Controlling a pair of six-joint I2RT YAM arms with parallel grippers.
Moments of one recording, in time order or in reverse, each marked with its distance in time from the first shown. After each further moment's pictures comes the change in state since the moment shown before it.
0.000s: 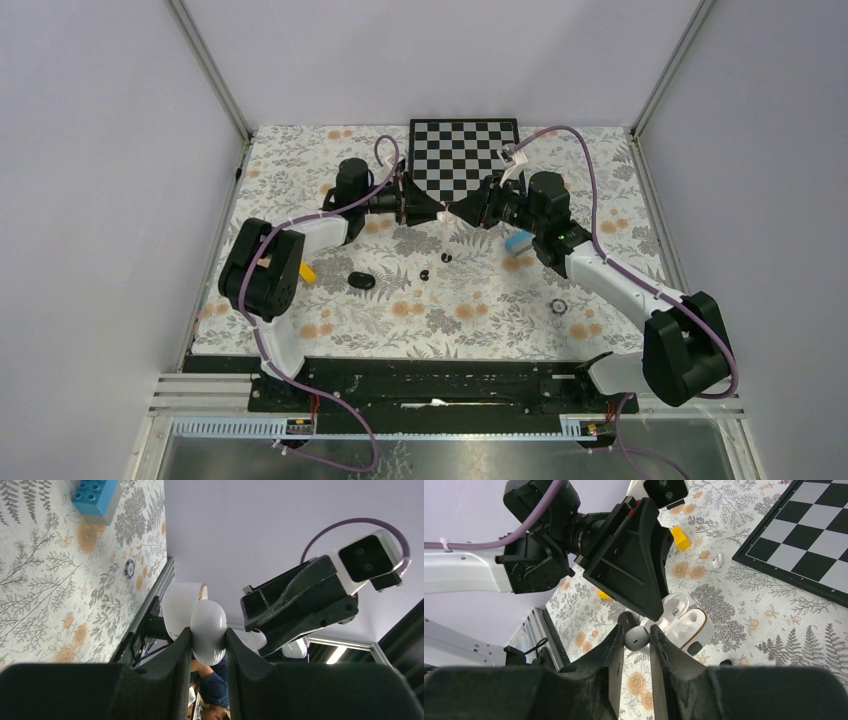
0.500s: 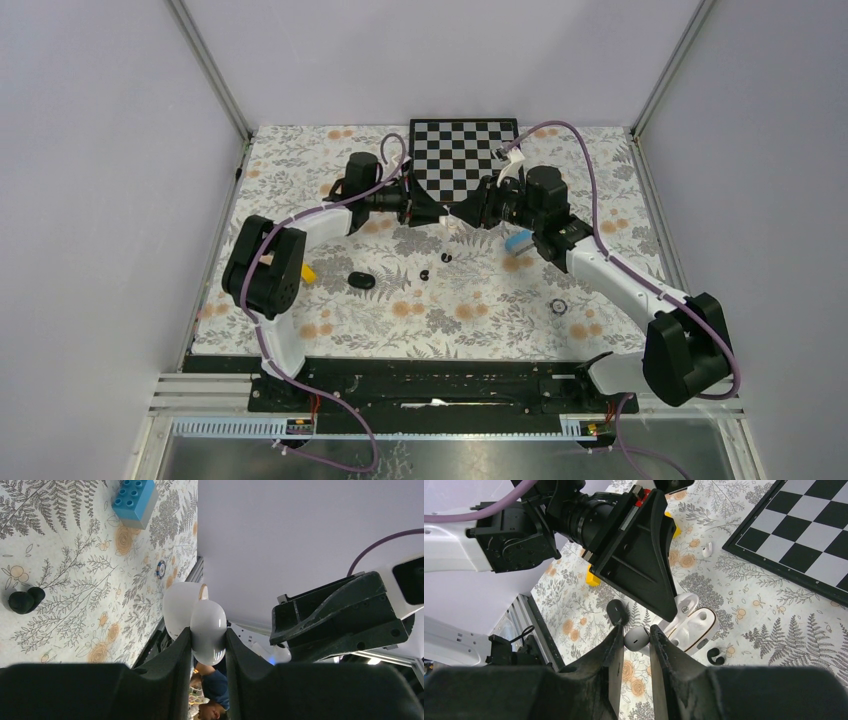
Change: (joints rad) left arm -0.020 0.022 0.103 -0.291 -0.037 0.233; right arm 0.002 0.001 0.057 -0.139 0.000 -0.088
